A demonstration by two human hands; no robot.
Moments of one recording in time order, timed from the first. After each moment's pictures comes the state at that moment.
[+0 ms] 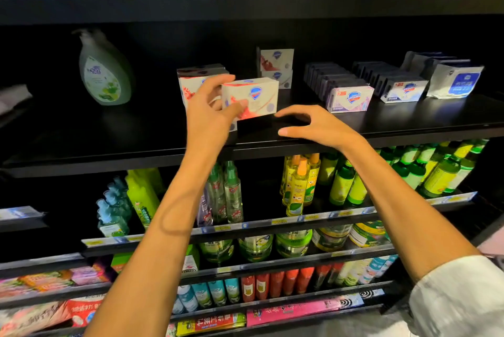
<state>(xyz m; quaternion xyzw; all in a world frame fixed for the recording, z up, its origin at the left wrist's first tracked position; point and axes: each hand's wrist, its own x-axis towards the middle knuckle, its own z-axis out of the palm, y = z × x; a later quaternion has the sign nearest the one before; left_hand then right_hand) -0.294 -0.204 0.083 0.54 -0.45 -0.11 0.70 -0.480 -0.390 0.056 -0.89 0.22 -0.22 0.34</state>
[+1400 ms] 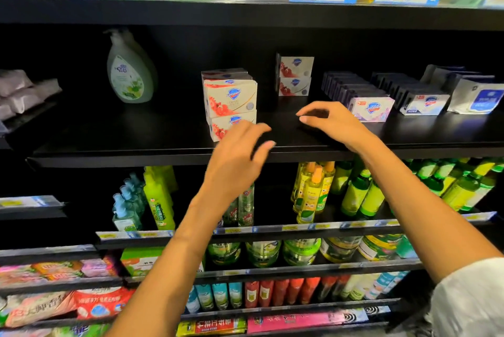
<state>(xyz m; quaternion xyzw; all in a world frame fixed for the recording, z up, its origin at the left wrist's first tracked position) -0.288 -0.183 0.022 0.61 -0.64 0.19 0.43 -0.460 -0.406 0.062 -0.86 0.29 -0.29 0.32</state>
